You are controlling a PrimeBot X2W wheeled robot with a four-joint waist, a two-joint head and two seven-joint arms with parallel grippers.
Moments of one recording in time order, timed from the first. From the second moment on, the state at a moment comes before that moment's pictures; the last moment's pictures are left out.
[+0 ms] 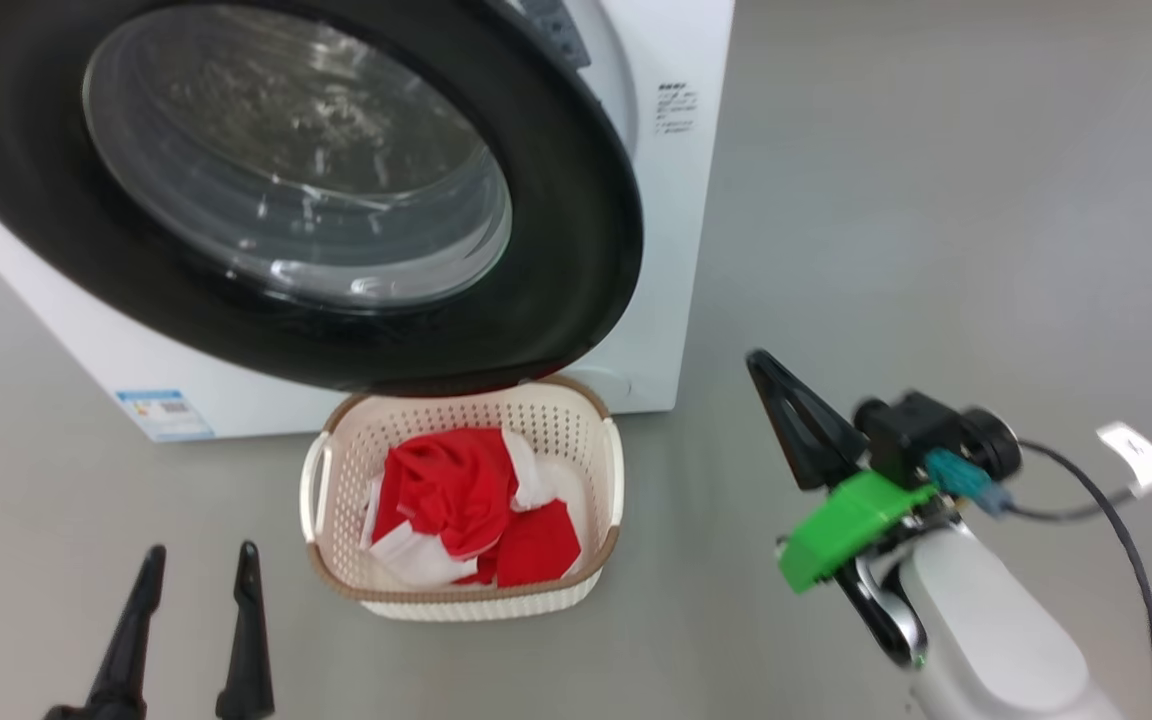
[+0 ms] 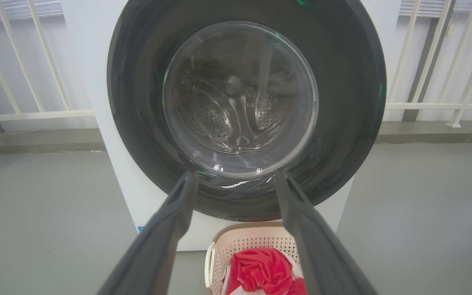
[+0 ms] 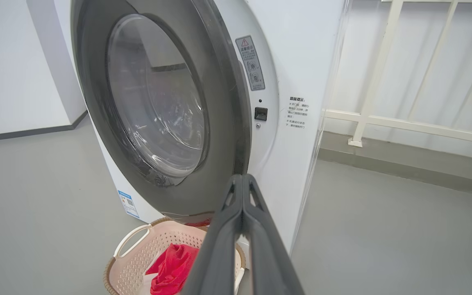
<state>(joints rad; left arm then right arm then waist) 0.09 0.07 0.06 -0.01 -0.14 -0.01 -0.25 -0.41 -0.06 0.29 0.51 0.26 0.13 -0.26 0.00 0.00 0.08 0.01</state>
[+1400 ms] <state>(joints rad) -0.14 0.04 -0.01 0.01 -0.14 -0.05 -0.25 -1.12 -0.11 0.46 0.95 0.39 0.13 -0.26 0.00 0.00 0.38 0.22</state>
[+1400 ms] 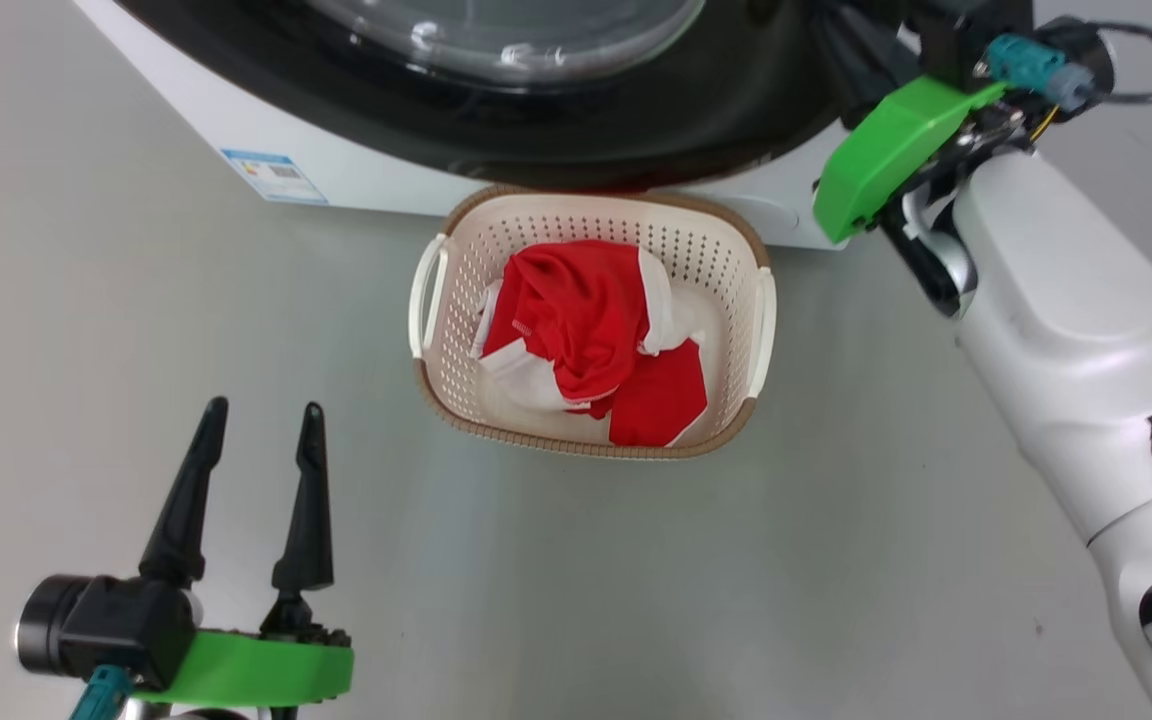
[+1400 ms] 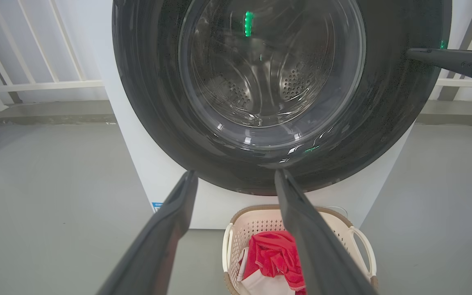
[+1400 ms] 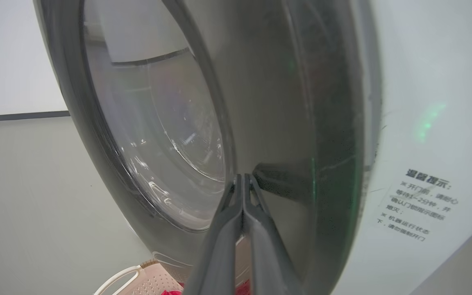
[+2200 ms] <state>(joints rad) -0.19 0.04 -0.03 0.01 -0.14 -0.05 -0.25 -1.23 -0.09 0.36 1.01 0.33 0.15 -0.26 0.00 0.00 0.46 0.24</state>
